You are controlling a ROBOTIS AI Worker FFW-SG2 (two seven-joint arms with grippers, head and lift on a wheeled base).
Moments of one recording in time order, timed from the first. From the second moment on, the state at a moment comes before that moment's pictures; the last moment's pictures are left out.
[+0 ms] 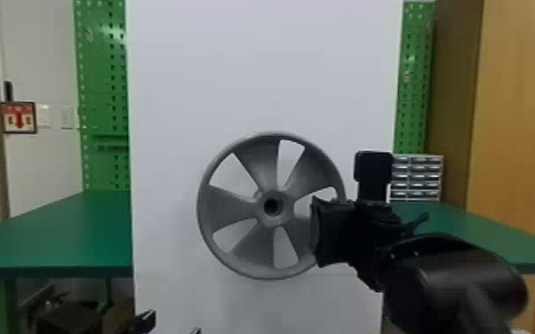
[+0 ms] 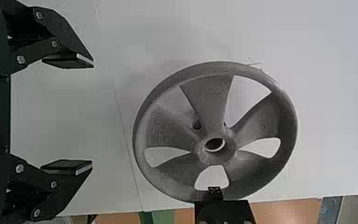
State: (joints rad) left arm 0.00 0.23 -0.12 -2.27 0.19 0.58 -0.17; right arm -0.77 -0.02 0.18 -1.63 -0.25 0.75 -0.35
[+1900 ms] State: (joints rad) left arm 0.00 0.23 -0.13 -2.27 0.19 0.58 -0.17; right arm -0.81 0.00 0.18 -1.40 -0.32 0.56 -0.46
